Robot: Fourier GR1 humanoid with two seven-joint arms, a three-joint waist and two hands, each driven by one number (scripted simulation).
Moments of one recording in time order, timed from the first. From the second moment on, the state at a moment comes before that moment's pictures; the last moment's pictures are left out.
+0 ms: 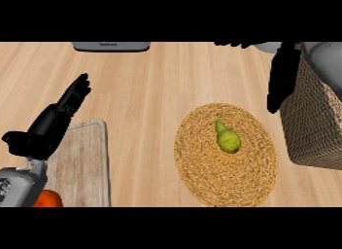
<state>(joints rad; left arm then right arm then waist) -0.22 0.45 -0.21 -1.53 0.20 0.03 -0.03 -1.14 -0.60 0.47 -1.10 -0.23 0.87 0.63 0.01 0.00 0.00</state>
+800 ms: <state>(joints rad) -0.19 0.40 -0.16 -1.56 0.15 -0.01 -0.01 -0.90 -0.51 0.37 -1.19 -0.02 0.79 0.56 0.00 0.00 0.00</state>
